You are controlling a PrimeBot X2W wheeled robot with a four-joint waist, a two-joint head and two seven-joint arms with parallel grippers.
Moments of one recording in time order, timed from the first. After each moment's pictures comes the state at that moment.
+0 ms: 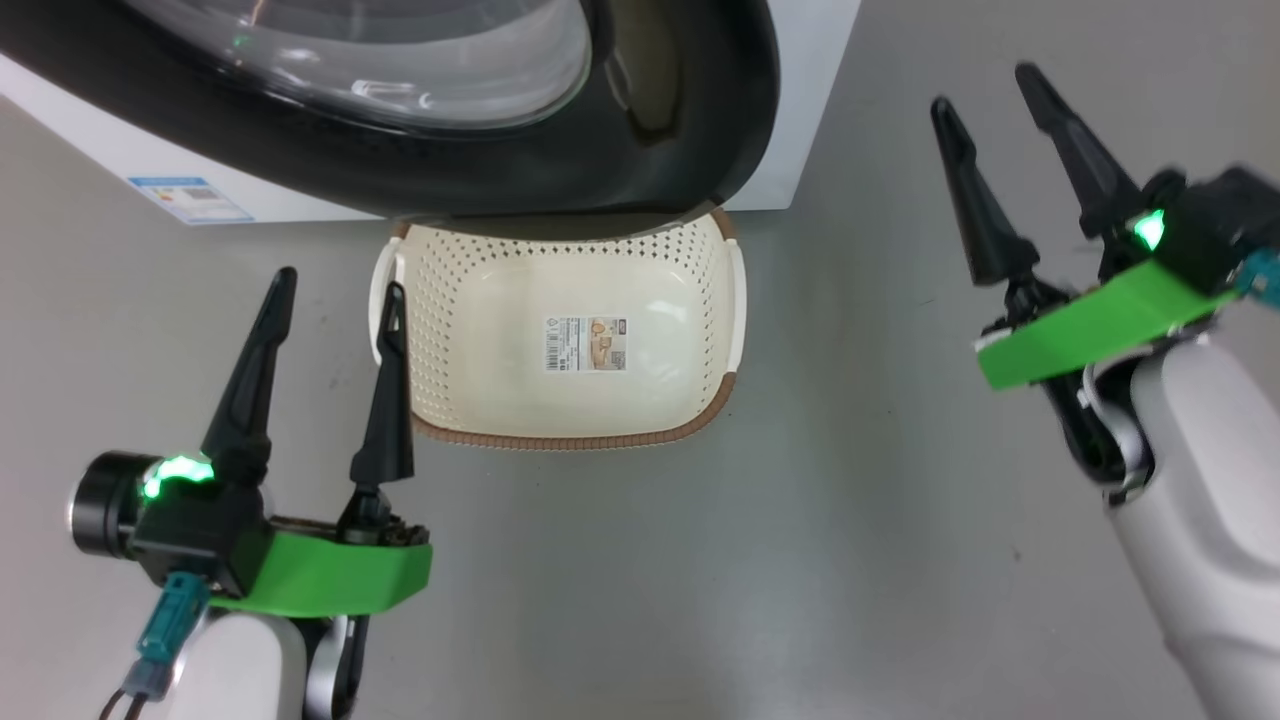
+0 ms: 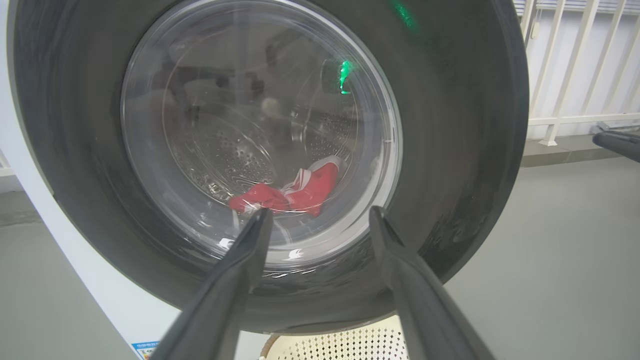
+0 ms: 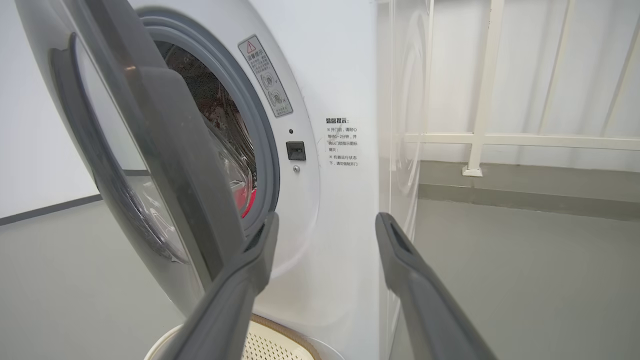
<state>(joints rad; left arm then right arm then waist) -0.32 0.03 -0.05 0.03 -0.08 -0.05 -0.26 -0.64 -0.25 0.26 0.35 0.48 0.13 -0.26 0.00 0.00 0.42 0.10</state>
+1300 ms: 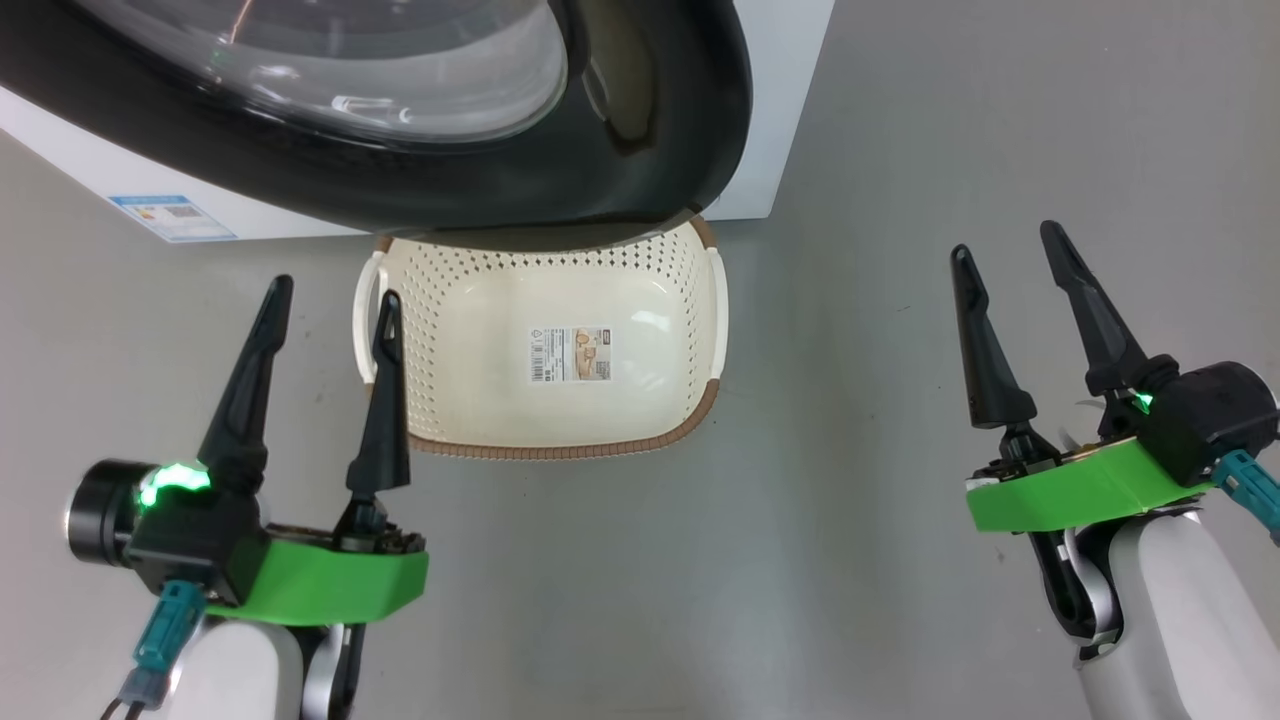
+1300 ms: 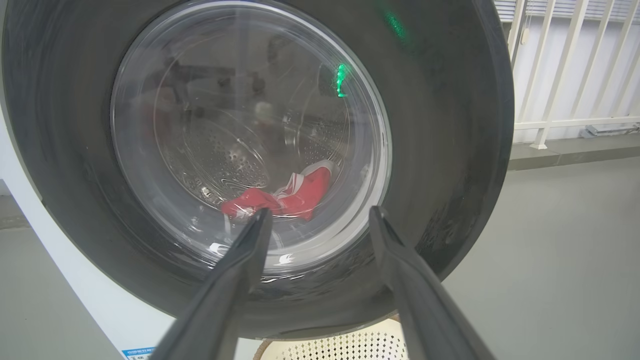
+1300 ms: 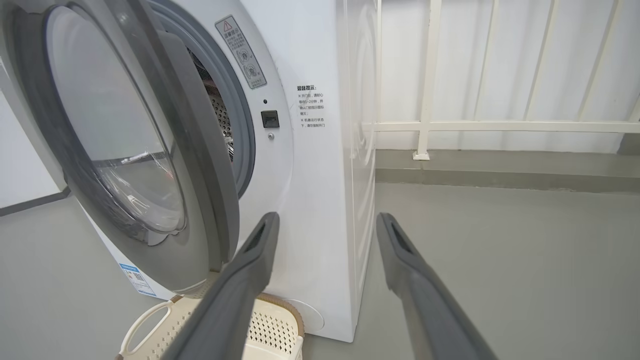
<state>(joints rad) -0.31 0.03 -0.04 0.02 -0.07 -0.06 -0.26 -0.31 -0.06 0.02 0.12 0.22 0.13 -0.26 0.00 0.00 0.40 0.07</state>
